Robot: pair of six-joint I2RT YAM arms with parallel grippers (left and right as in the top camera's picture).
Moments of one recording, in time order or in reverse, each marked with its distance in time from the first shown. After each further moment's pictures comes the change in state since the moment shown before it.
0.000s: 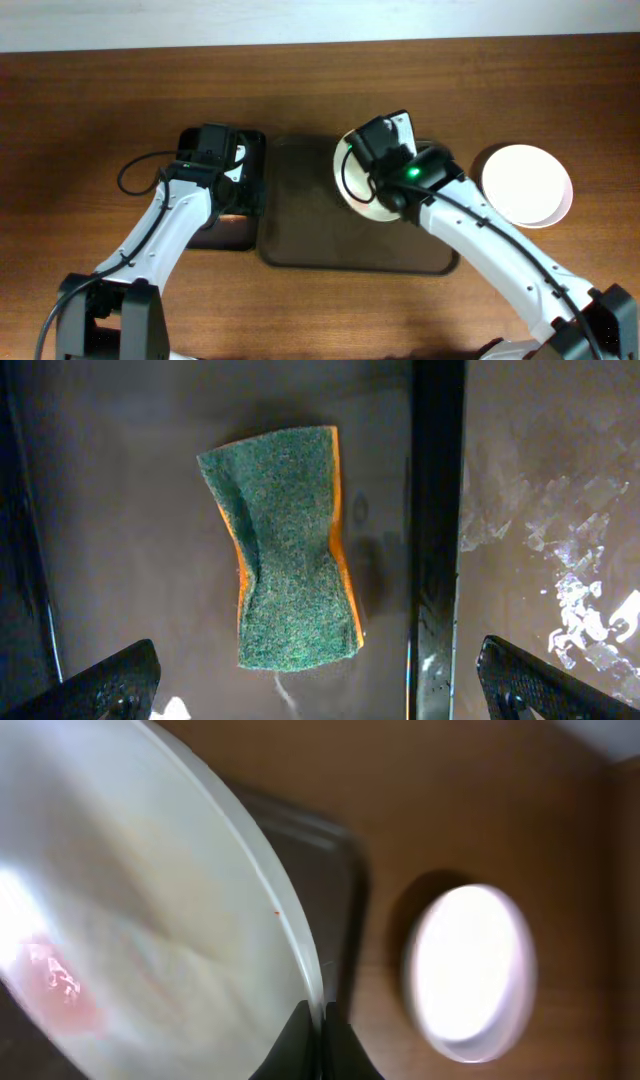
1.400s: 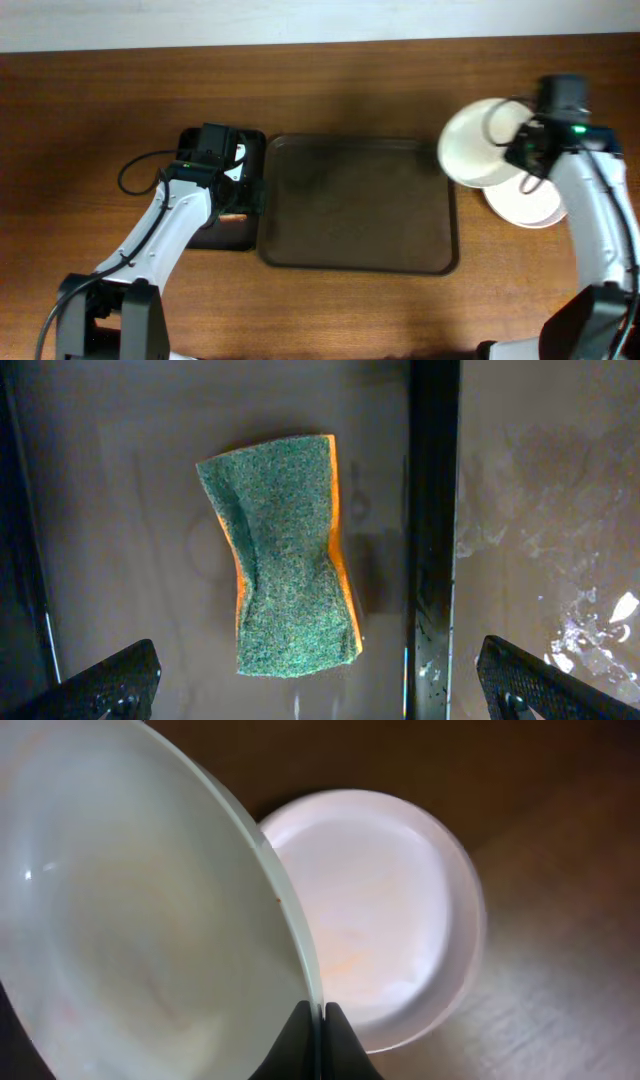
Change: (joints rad) left arm 0.000 0.000 0.000 0.011 0.003 0.000; right arm -0.814 0.020 -0.002 0.076 -0.433 0.130
